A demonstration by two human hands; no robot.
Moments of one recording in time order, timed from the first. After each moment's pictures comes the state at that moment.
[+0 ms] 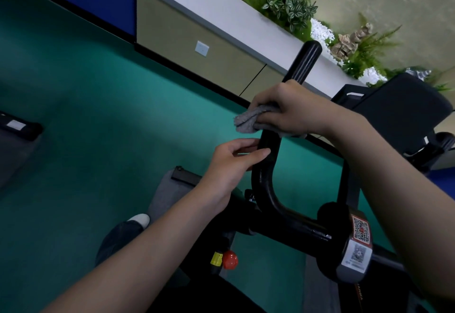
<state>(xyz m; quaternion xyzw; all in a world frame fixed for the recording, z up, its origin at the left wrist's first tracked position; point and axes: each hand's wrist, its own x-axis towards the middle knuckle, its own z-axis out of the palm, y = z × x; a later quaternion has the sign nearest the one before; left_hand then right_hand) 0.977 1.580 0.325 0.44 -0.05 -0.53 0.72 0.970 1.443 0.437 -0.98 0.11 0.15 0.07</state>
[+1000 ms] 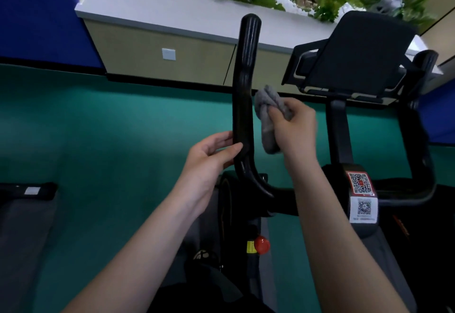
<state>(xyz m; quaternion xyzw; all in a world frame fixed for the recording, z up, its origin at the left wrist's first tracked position) 0.992 1.586 0.334 0.49 -0.14 -0.56 0.66 0.895 1.480 0.378 -0.66 0.58 -0.33 0.36</state>
